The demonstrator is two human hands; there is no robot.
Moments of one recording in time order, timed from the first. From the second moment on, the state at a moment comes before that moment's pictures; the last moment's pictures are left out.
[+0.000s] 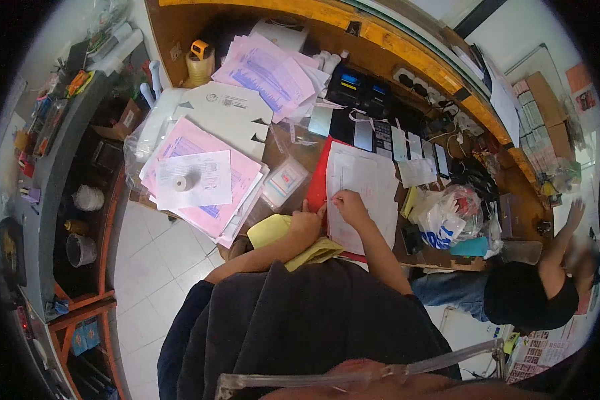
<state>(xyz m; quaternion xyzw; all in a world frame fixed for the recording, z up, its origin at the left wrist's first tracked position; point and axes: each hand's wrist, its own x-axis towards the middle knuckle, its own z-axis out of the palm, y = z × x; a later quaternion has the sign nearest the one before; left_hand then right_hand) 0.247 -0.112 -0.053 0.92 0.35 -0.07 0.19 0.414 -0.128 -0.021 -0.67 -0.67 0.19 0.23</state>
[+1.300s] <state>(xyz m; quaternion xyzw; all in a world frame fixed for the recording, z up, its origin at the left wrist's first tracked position) 0.246 -0.115 -0.047 0.91 0.36 -0.07 0.21 0.348 -0.142 -0.003 -0.82 -0.57 0.08 0.03</state>
